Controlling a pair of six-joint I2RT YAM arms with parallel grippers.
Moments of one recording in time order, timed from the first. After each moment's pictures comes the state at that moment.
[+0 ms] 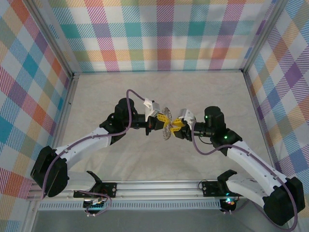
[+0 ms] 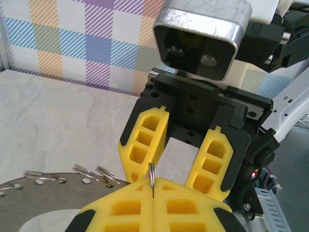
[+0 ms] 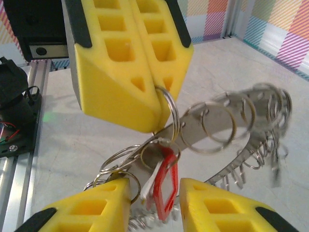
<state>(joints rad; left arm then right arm) -0.69 1.31 0.87 0.23 0.79 -0.01 0.52 0.95 0.67 -0.13 -0.70 -0.28</state>
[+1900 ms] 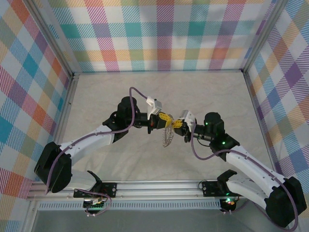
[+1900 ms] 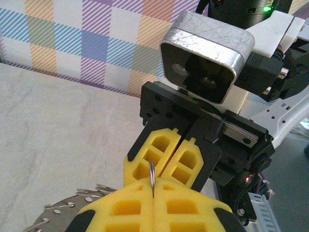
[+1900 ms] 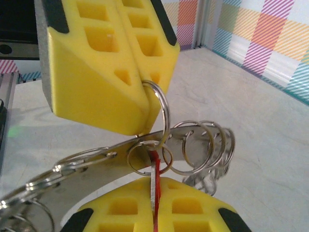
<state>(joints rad) -0.69 1.37 0.90 0.26 0.81 -0.06 0.56 0.92 0.54 0.09 -0.56 -0.20</state>
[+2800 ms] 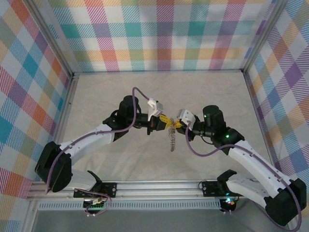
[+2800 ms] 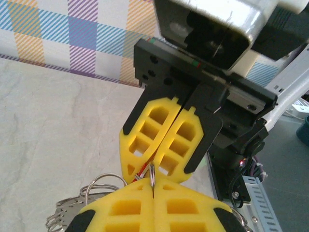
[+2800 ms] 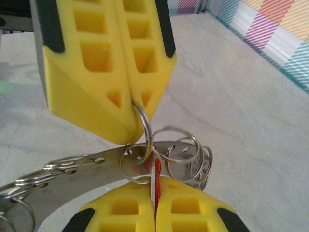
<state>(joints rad) -0.69 1.38 0.93 0.14 0.85 0.03 0.56 0.95 0.76 -0.33 -0.50 -0.42</state>
